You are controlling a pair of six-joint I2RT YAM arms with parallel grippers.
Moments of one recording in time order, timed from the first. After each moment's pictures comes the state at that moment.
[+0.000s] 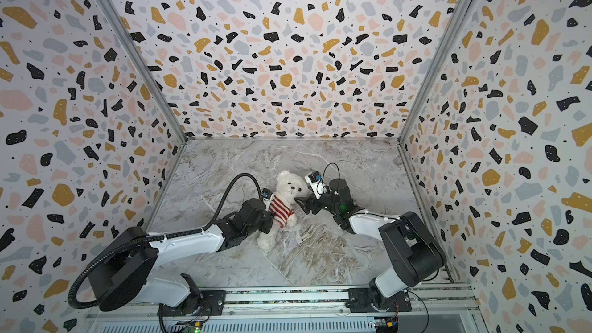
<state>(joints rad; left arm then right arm) -0.79 1.42 0.60 0.08 -0.21 -0.24 0.53 1.54 0.67 0.49 -0.43 -0.02</state>
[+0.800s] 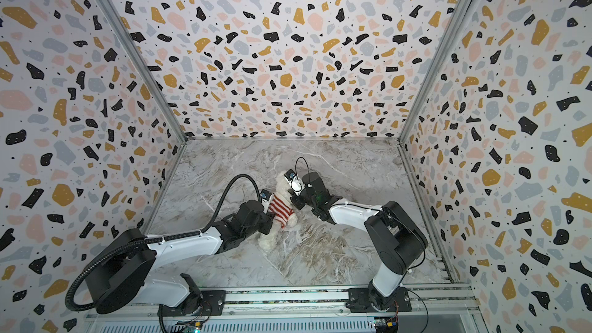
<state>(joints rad) -0.79 1.39 0.56 0.12 -0.18 -0.25 0.69 1.67 0.89 0.26 -0.09 -0.20</state>
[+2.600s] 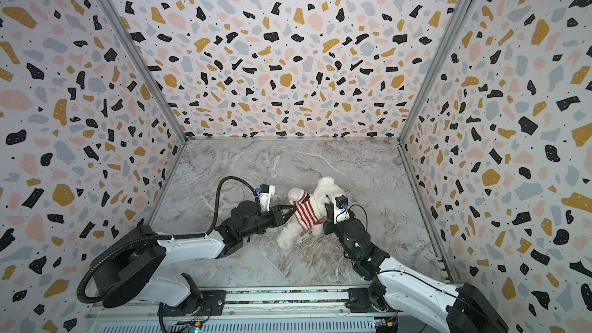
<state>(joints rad) -0.81 1.46 0.50 0.72 0.22 -0.96 0.79 0.83 0.20 0.51 0.36 0.15</state>
